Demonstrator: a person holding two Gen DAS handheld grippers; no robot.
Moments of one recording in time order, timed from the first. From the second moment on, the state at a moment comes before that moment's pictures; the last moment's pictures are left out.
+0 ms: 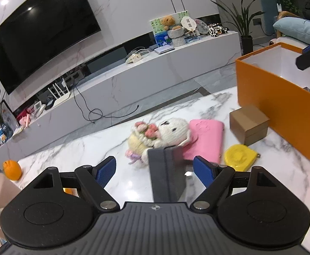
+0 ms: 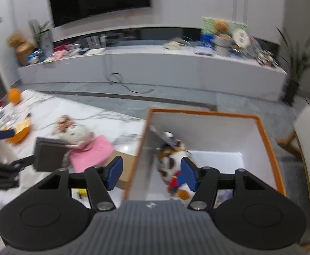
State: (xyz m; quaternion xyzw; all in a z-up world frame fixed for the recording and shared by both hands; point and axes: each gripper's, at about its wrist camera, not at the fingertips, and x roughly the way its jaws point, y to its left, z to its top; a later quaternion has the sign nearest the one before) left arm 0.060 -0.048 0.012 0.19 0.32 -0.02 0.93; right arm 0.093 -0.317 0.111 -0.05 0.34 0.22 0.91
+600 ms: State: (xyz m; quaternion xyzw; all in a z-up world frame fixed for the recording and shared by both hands) left arm 0.078 -0.025 -0.006 0.13 0.33 -0.07 0.93; right arm 0.066 -0.224 0.066 -0.05 0.40 0.27 0.88
